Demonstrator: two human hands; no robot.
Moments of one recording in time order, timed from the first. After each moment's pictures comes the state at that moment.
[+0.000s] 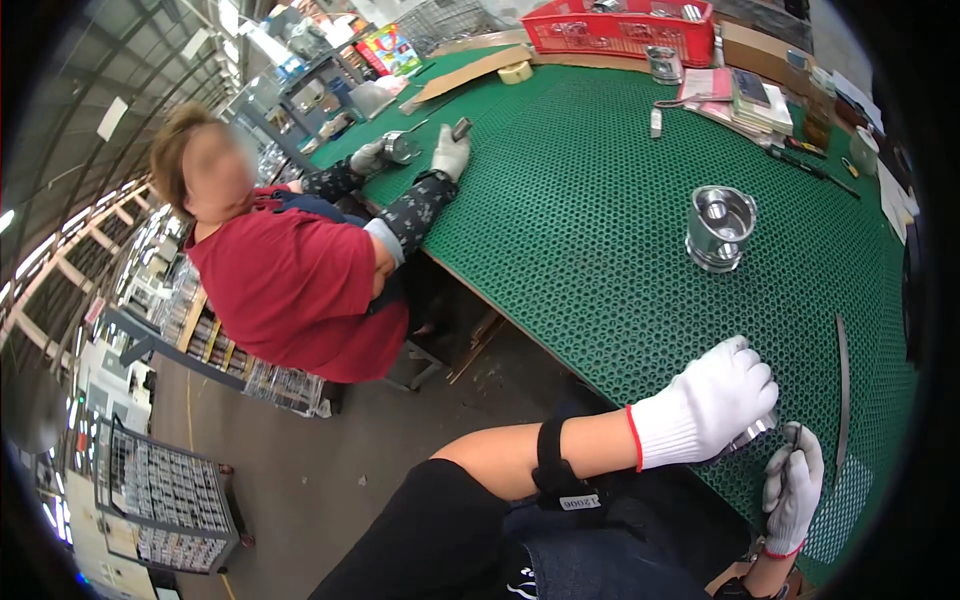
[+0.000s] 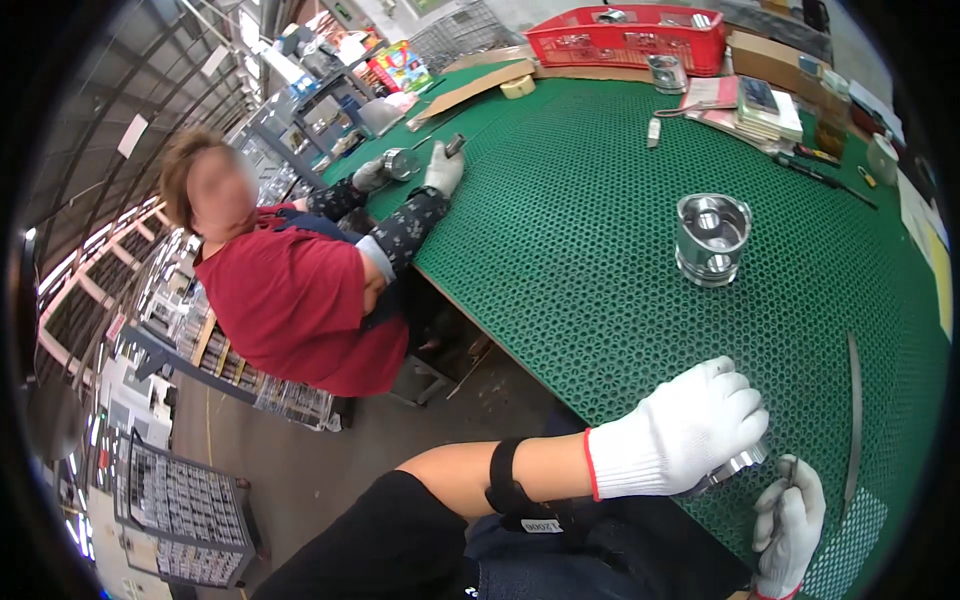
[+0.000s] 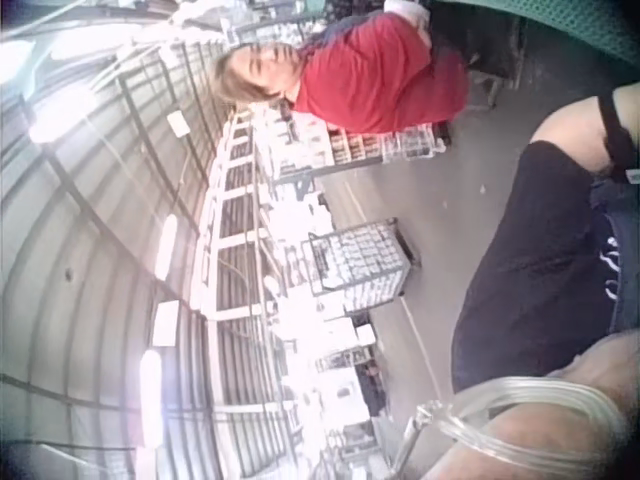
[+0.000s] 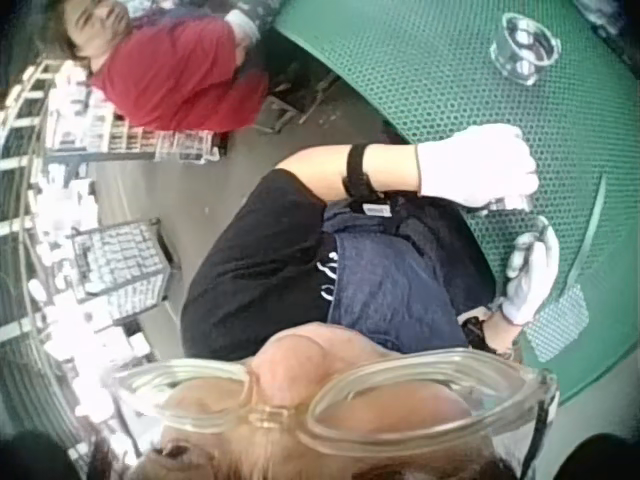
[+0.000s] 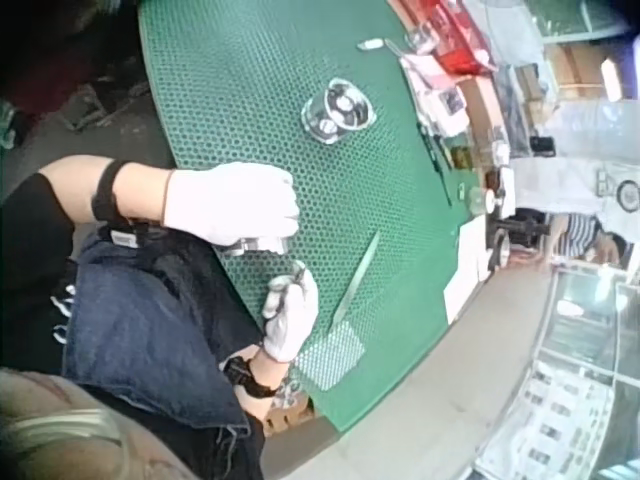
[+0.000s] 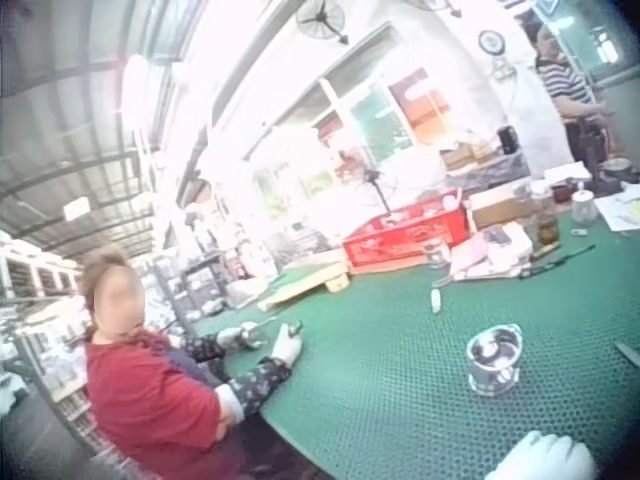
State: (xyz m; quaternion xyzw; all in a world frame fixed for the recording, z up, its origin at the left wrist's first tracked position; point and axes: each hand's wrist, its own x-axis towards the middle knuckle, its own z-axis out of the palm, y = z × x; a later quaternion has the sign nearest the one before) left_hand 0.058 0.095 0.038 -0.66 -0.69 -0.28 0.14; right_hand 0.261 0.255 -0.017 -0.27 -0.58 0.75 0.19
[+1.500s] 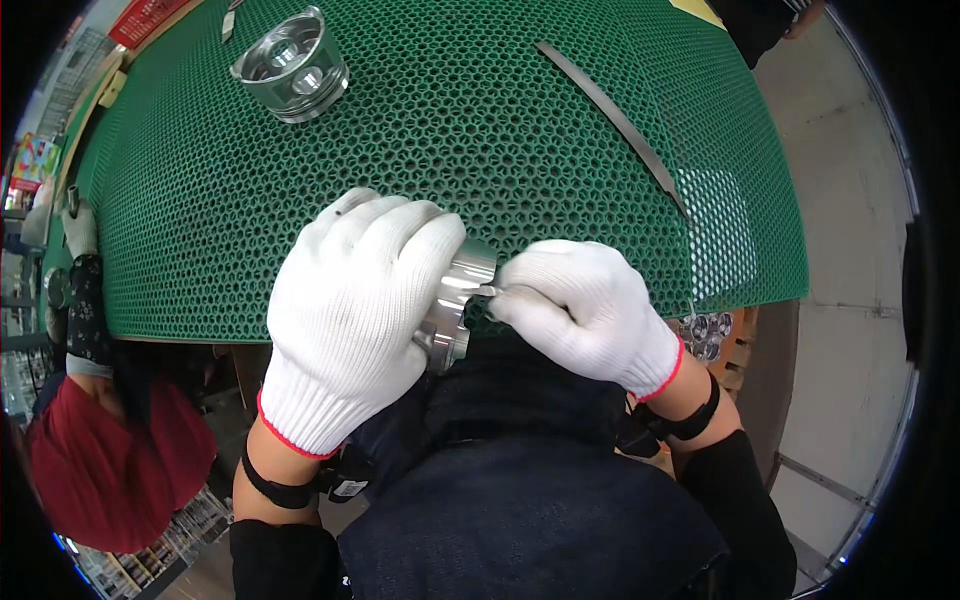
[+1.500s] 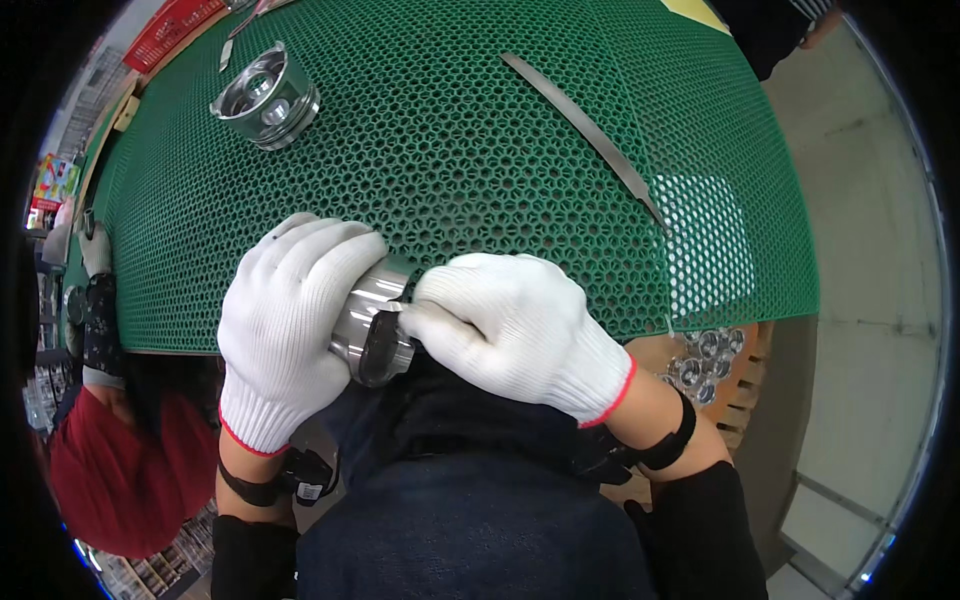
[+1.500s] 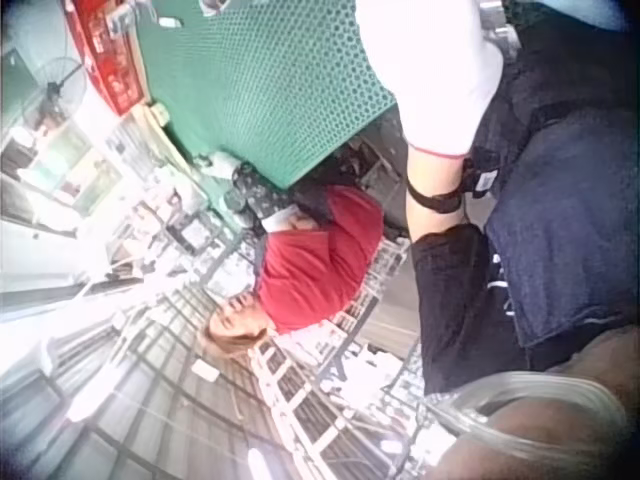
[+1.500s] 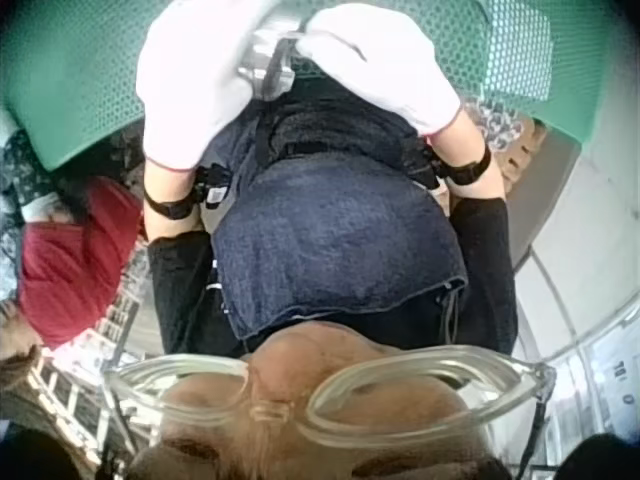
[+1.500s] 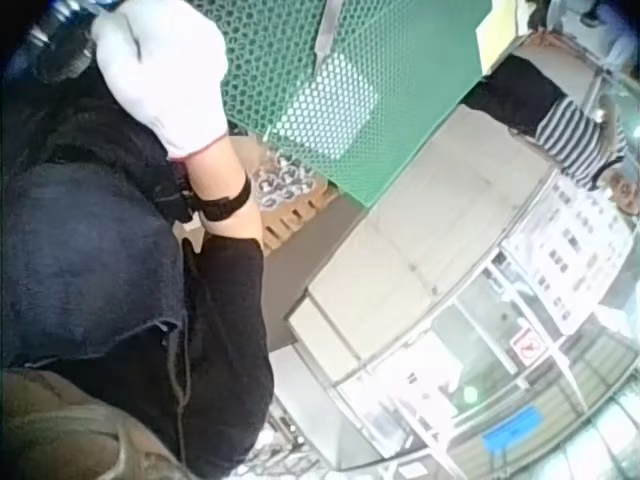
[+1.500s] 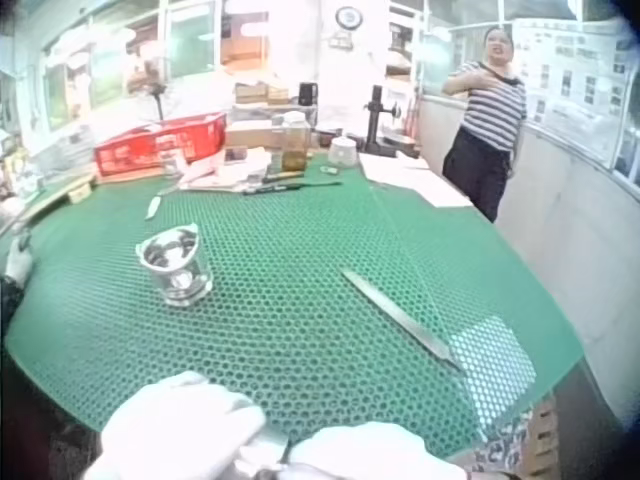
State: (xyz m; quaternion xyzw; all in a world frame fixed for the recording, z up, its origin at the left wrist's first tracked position) left_hand 0.060 0.080 0.055 -0.69 -0.68 -0.23 0.11; right_hand 0.233 0.210 0.041 -0.13 -0.89 0.41 0.16
